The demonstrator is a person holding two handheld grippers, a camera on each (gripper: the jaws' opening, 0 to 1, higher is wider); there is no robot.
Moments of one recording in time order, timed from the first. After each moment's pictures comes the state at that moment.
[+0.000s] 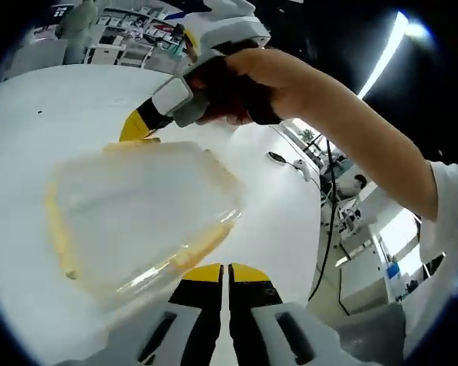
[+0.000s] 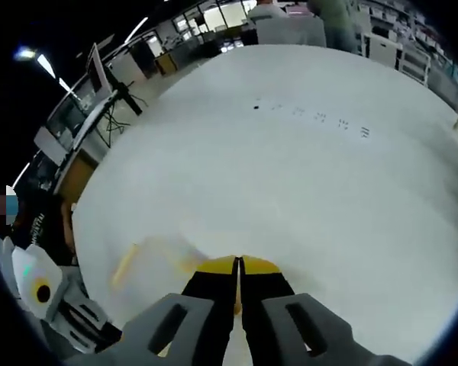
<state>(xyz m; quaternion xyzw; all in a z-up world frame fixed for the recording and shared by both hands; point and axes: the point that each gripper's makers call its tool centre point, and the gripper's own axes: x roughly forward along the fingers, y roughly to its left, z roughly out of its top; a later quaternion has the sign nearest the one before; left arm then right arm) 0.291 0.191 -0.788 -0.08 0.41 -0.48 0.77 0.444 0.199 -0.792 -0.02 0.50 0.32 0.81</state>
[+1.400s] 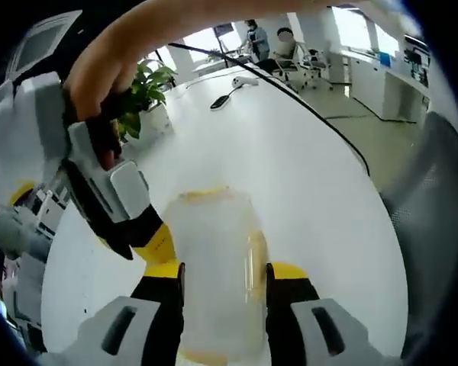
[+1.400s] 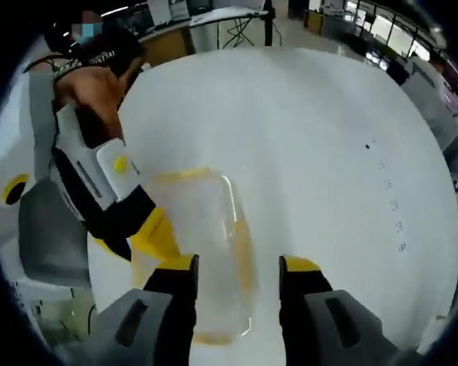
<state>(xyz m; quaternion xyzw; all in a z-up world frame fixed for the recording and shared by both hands) 0.334 0.187 -0.770 0.40 0.18 -0.59 0.68 0.408 0.209 -0.777 -0.34 0.45 0.56 0.61</state>
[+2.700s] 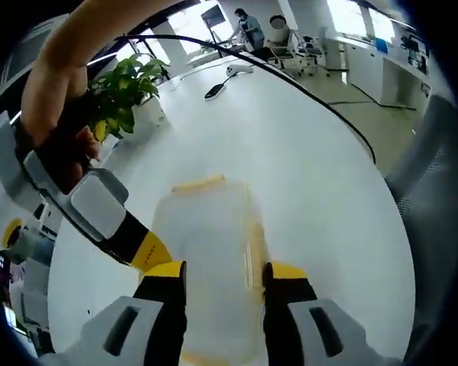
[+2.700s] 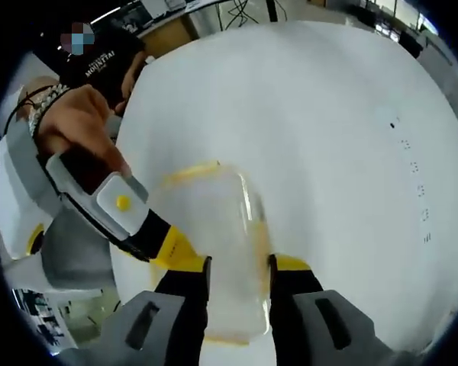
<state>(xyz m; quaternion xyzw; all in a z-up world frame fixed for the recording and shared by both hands) 0.334 0.188 -0.782 0.43 0.18 -0.57 0.67 0.388 0.210 -0.782 -0.31 0.52 0.56 0.57</state>
